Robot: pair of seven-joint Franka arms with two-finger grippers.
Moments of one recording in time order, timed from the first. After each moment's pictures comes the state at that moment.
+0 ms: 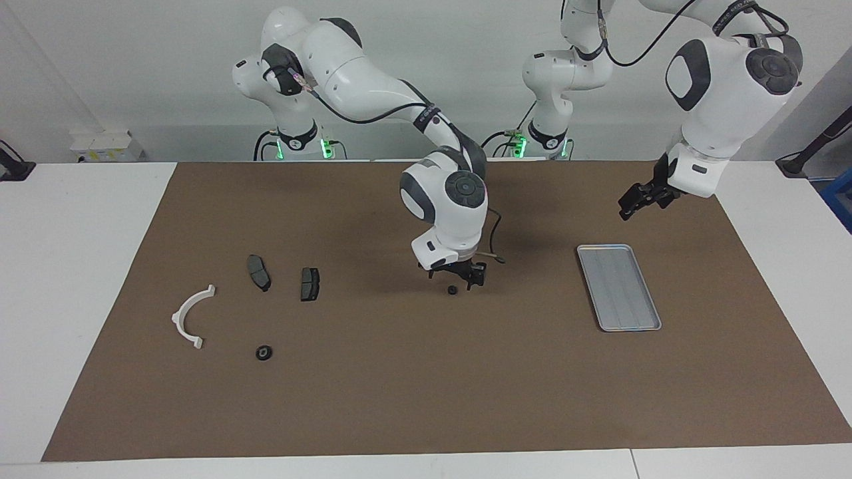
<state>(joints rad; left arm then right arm) -0.03 0.02 -0.02 -1.74 -0.02 1.68 -0.27 0.57 0.75 0.10 -1.24 -0.06 1.96 1.03</state>
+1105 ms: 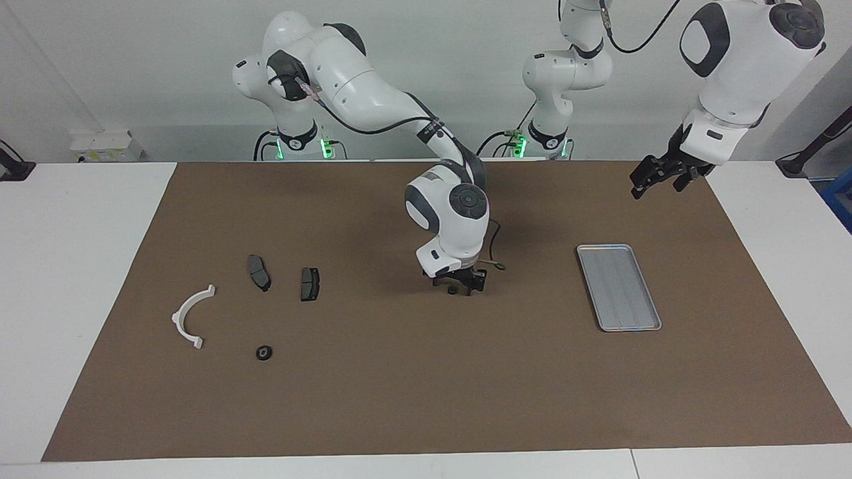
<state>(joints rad) 0.00 -0.03 -0.02 -1.69 -0.02 1.61 -0.15 0.58 0.78 0.10 -1.28 -0.07 2.03 1.03</state>
